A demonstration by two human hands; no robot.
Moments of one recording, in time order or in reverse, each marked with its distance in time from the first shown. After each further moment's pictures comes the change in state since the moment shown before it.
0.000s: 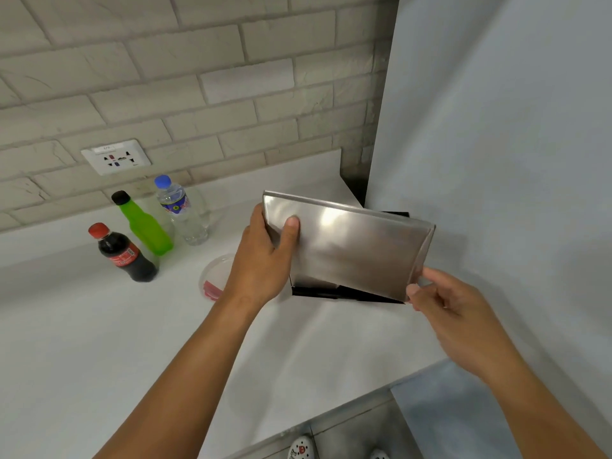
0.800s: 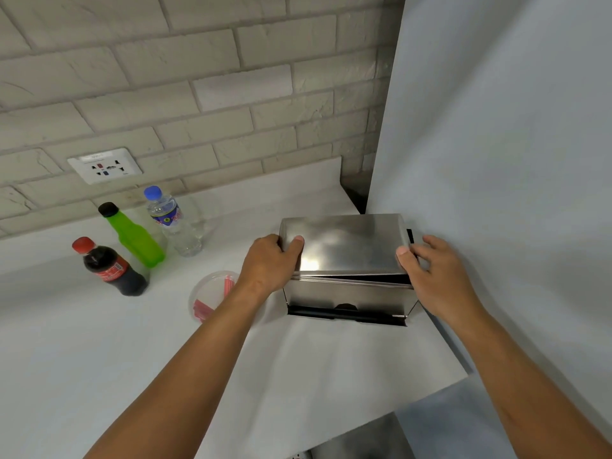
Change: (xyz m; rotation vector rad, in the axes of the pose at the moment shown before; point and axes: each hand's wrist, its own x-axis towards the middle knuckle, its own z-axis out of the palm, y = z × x) left_hand 0.067 -0.032 0.040 0.244 -0.137 -0.306; right_hand 0.114 0.022 0.002 -0.433 0.094 0.089
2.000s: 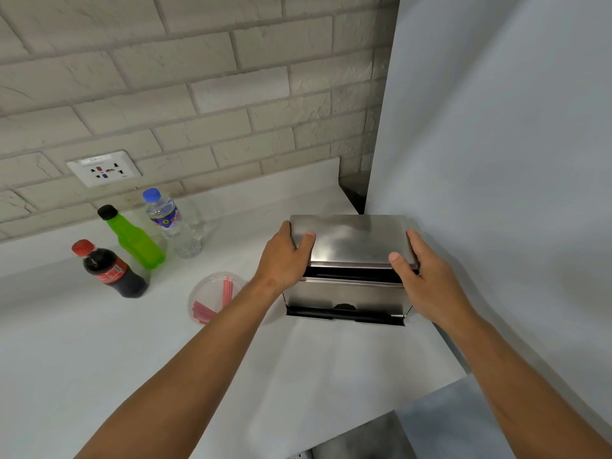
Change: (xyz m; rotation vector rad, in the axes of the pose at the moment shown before) left_hand 0.005 0.011 0.022 -0.082 -0.034 0.152; right_hand -0.003 0.007 0.011 0.139 -0.032 -0.023
